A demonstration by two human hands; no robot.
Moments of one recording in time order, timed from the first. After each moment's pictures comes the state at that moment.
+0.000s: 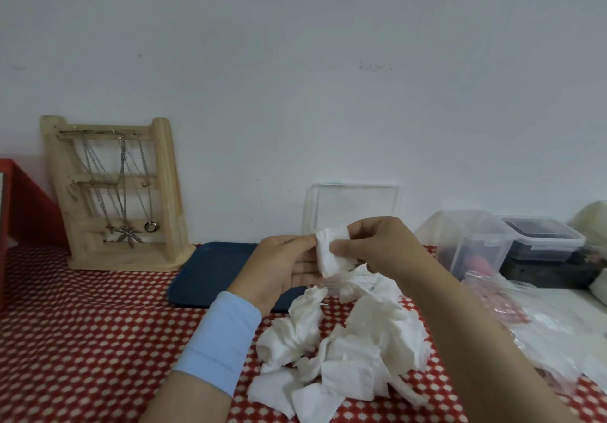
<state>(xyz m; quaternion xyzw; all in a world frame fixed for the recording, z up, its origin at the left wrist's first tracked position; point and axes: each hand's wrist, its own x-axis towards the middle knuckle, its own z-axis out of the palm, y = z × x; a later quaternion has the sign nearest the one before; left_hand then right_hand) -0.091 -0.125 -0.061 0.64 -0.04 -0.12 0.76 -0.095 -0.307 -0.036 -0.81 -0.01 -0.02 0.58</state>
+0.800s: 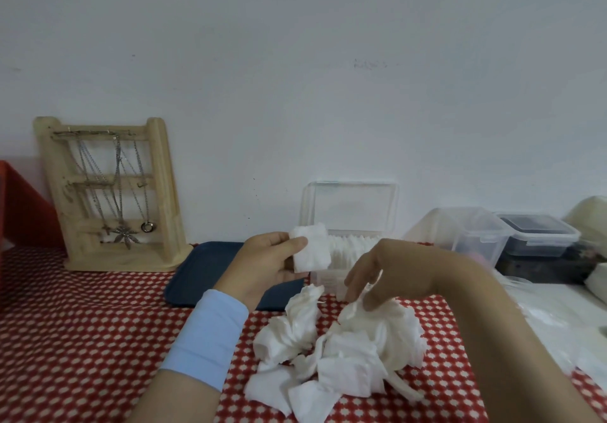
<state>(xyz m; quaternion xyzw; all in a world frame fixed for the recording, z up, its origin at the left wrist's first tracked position) -0.080 -0.111 -0.069 0.66 0.00 -0.09 0.75 -0.107 -0.339 -0.023 -0.95 -0.17 0.18 0.19</state>
